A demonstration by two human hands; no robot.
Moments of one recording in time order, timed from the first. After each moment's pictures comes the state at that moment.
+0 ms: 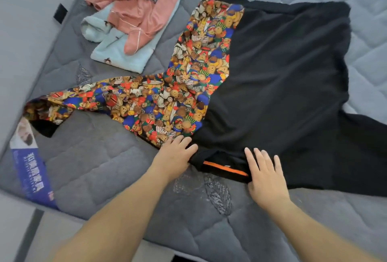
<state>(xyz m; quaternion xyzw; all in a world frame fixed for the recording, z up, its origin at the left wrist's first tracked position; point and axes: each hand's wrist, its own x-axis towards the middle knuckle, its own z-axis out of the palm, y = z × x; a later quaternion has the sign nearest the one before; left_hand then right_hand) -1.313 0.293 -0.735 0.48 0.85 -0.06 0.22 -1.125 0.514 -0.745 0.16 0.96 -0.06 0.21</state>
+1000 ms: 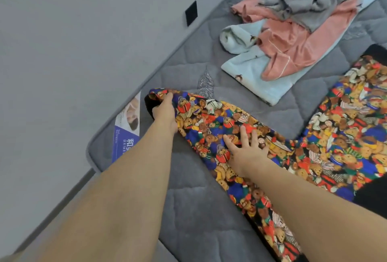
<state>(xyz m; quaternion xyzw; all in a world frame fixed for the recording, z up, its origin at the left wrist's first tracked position) -1.575 0.035 -0.738 -0.48 0.54 0.69 0.08 -1.471 0.248 -0.745 -0.02 0.90 -0.03 0.43</state>
